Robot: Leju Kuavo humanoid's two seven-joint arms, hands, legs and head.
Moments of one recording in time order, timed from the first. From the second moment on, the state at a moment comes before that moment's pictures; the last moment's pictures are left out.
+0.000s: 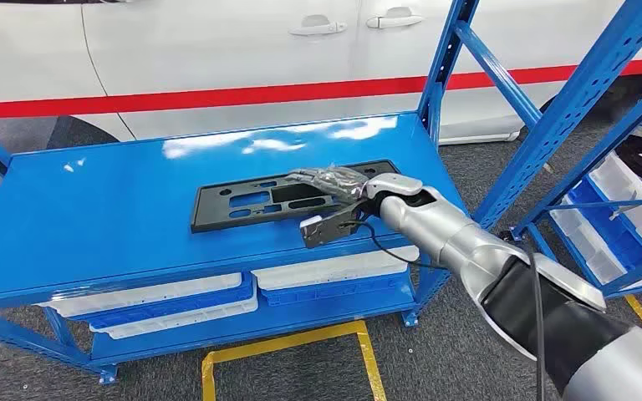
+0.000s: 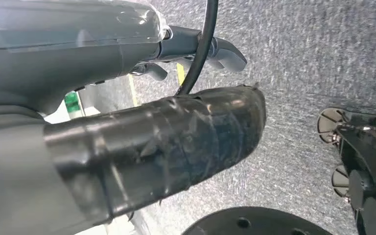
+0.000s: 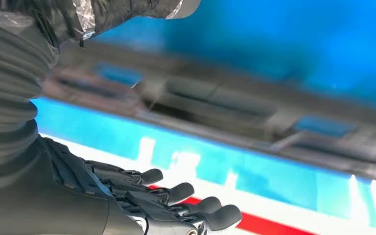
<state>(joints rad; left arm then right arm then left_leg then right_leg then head) 0.05 -0.11 0.54 -0.17 -0.48 -0.04 0.06 -0.98 -0.27 0.74 -0.66 0.44 0.40 -0.50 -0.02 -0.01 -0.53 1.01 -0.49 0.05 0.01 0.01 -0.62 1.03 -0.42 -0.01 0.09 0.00</state>
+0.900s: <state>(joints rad) 0.05 -0.11 0.56 -0.17 -0.49 -0.04 0.06 -0.96 -0.26 0.93 -0.70 0.51 0.16 -0.33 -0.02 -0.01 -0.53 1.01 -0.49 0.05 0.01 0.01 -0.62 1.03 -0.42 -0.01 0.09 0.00</state>
